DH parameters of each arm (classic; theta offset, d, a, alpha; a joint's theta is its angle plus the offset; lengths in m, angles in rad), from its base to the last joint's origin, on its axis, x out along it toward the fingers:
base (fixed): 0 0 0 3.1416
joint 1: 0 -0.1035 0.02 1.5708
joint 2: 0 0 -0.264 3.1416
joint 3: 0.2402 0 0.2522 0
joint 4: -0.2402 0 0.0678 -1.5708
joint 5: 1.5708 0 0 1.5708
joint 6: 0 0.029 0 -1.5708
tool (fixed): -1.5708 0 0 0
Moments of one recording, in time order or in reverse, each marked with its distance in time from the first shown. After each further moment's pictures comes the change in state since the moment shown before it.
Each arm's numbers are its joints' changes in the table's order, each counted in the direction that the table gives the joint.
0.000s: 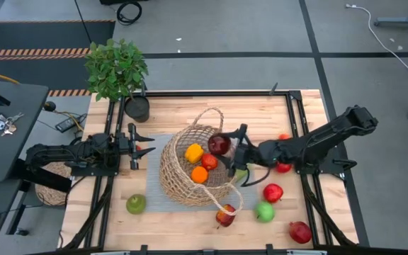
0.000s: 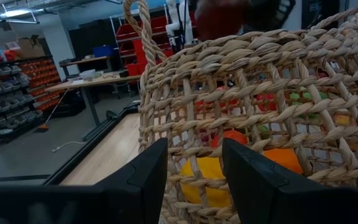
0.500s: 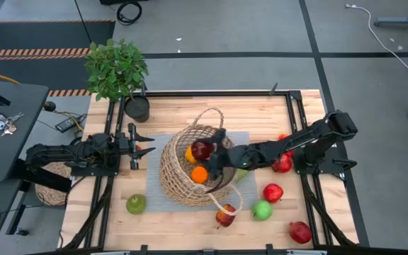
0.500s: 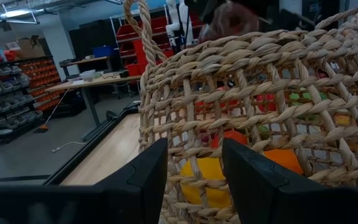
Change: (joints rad) left arm 0.000 0.000 0.000 0.001 0.000 0.000; right arm 0.060 0.266 0.269 -0.207 0.028 0.005
